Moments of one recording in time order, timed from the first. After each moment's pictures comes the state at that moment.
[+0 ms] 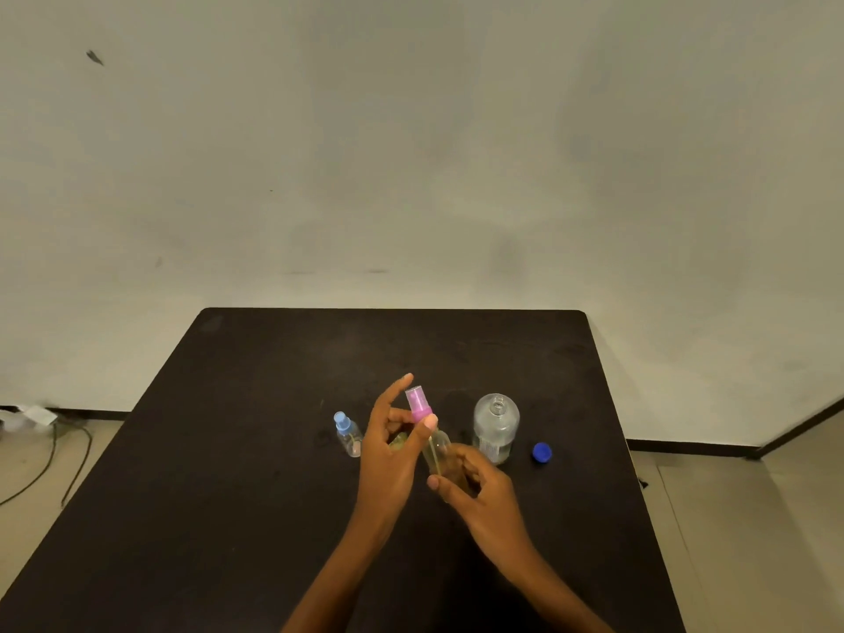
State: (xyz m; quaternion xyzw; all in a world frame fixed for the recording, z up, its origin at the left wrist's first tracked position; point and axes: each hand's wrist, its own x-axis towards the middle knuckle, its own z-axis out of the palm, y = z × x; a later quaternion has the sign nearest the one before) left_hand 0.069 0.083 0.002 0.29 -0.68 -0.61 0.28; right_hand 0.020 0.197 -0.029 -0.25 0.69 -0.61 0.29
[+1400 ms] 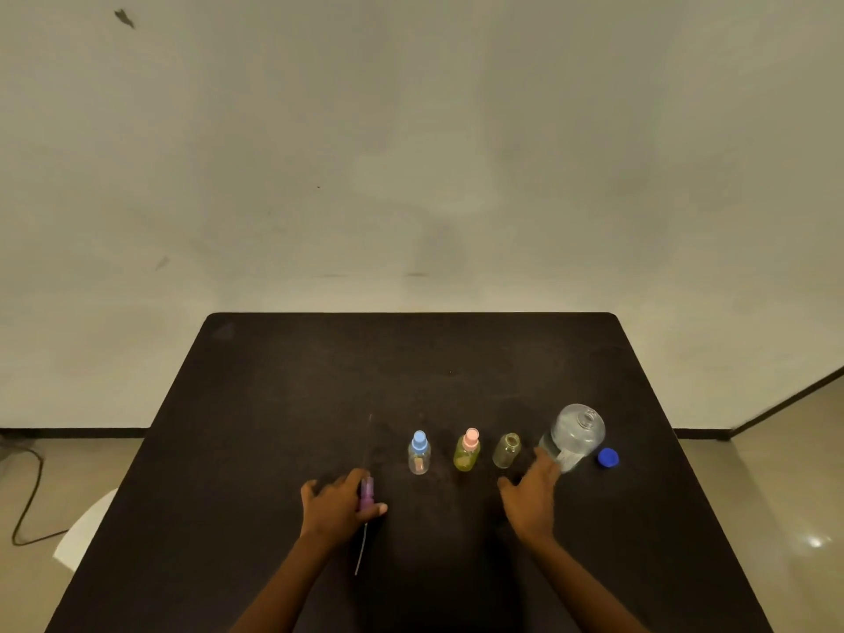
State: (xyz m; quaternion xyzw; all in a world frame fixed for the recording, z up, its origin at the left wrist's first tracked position) left_hand 0.167 -0.122 -0.127 0.29 -0.91 -0.23 -0.17; right_hand 0.024 0.094 -0.126 0.03 0.89 -0.40 0.19
